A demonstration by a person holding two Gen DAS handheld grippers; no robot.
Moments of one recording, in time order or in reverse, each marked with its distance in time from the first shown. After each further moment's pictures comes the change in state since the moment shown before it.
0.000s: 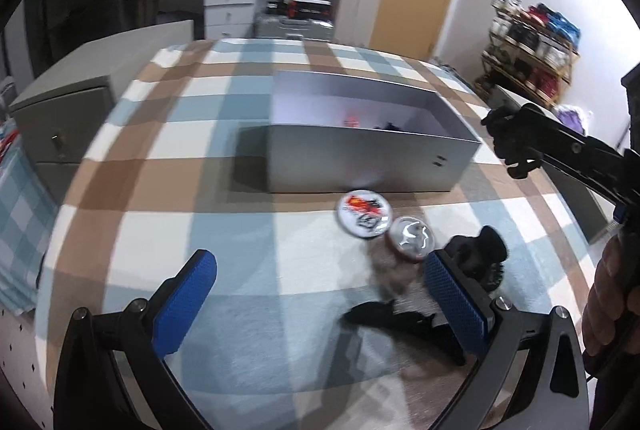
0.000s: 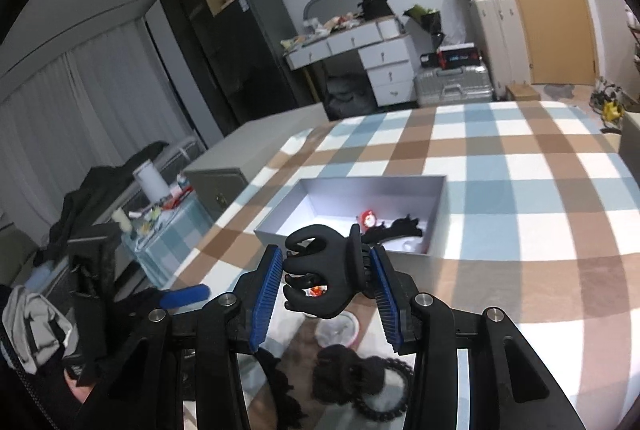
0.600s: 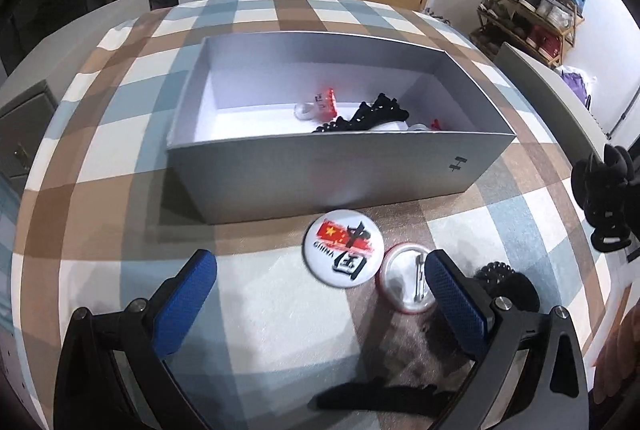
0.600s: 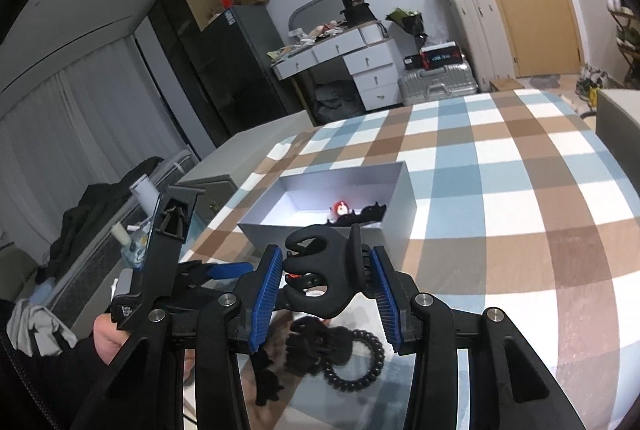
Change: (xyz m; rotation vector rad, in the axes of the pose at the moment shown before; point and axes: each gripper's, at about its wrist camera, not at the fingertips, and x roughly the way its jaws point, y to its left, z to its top) left arm 0.059 -0.015 0.028 0.045 0.180 -0.008; right arm -0.022 -0.029 -0.019 0.062 -0.024 -0.009
